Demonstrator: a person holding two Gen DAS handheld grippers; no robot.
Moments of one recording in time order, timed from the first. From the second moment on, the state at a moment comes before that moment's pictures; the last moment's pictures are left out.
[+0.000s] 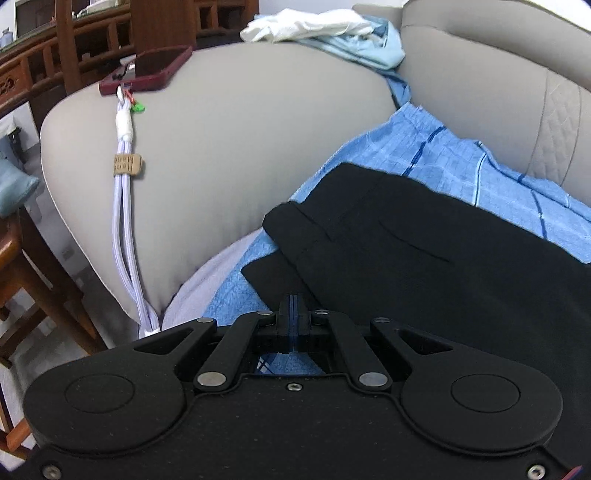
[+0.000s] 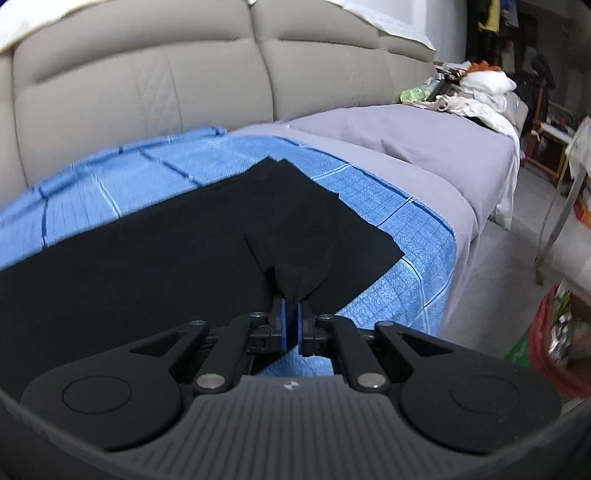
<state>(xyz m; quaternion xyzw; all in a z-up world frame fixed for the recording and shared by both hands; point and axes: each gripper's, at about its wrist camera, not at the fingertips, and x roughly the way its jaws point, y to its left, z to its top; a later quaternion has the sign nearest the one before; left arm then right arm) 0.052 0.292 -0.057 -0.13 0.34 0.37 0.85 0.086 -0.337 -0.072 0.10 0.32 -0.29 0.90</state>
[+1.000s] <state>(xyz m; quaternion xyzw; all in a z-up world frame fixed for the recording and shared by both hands) 0.049 0.268 -0.099 -0.07 0.30 0.30 0.90 0.192 -0.026 -0.038 0.01 0.29 0.19 0.94</state>
